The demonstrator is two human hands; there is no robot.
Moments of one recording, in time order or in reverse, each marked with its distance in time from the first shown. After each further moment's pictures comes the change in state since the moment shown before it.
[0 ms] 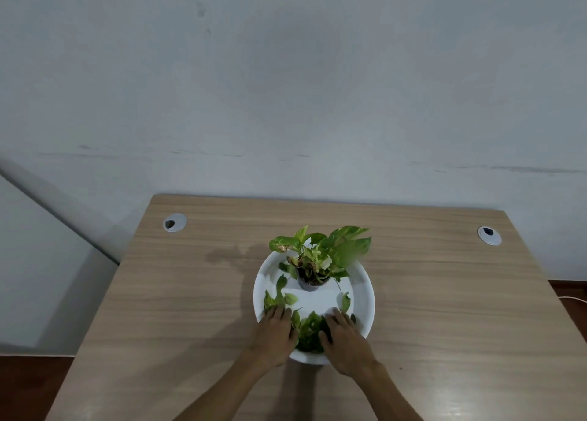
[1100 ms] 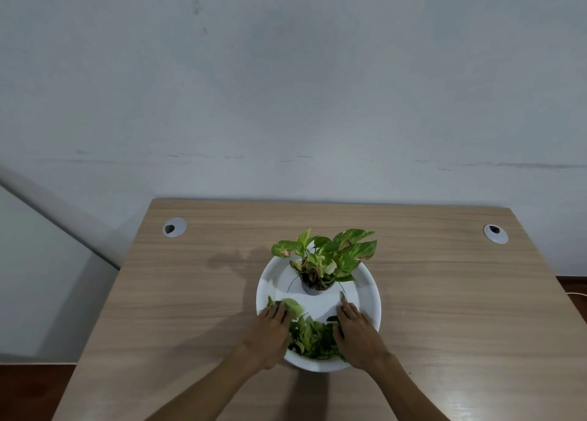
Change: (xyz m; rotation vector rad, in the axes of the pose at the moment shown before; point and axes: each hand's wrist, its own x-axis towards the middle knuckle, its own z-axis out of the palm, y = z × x) left_hand 0.010 -0.038 -0.004 0.360 -0.041 0.261; right_hand 0.018 0.016 -0.011 -0.162 0.021 -0.028
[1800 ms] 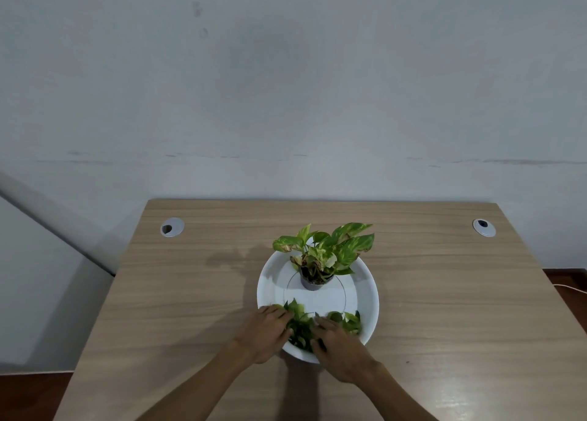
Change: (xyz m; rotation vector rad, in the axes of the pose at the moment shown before) left_hand -0.008 -0.011 -0.009 -0.153 0.067 0.081; right_hand -0.027 -0.051 0.000 0.203 -0.033 -0.146
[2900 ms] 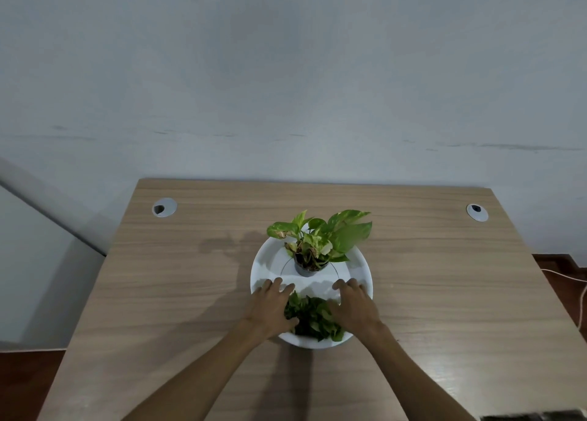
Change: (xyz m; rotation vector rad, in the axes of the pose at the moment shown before) left_hand 0.012 0.026 -0.005 -0.058 -0.067 -0.247; right_hand 0.006 0.021 -0.036 -0.014 0.084 0.441
